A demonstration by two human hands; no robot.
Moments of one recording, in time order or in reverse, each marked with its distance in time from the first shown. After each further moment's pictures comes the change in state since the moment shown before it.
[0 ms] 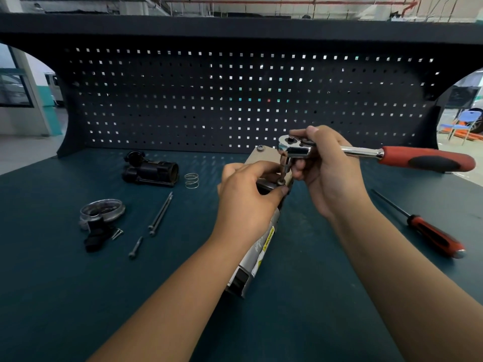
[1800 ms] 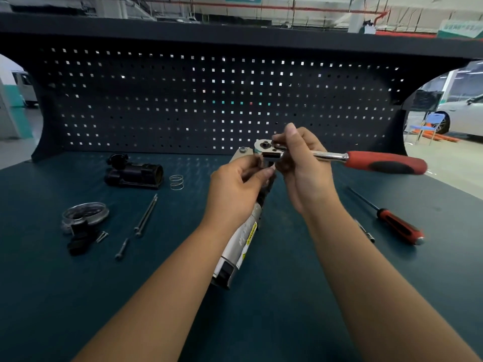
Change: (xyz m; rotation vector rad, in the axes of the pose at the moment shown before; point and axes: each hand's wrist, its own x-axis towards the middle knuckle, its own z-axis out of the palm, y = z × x) left_hand 0.008 0.002 0.002 -0.337 -0.136 -0.055; right_hand -0.003 0.004 -0.004 -0.049 0.003 -0.099
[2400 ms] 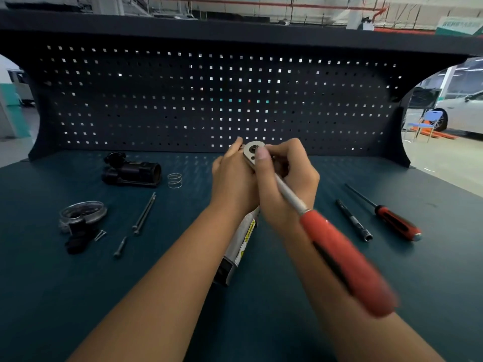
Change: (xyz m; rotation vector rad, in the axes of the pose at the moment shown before) left_hand 0.014 0.007 0.010 0.371 0.006 -0.008; right_hand -0.036 0.010 0.027 -0.665 0.268 -0.480
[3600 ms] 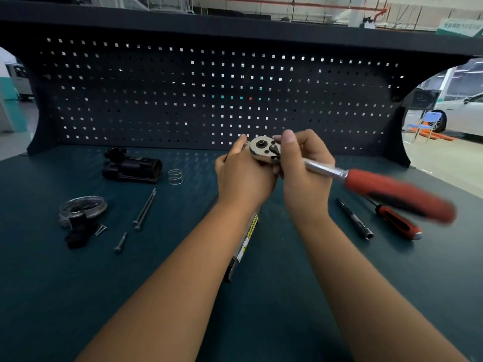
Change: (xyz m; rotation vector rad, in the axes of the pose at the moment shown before) left_hand 0.007 -0.005 0.011 0.236 0.000 -0.015; right_hand 0.014 0.010 -0.011 0.342 -0.095 0.180
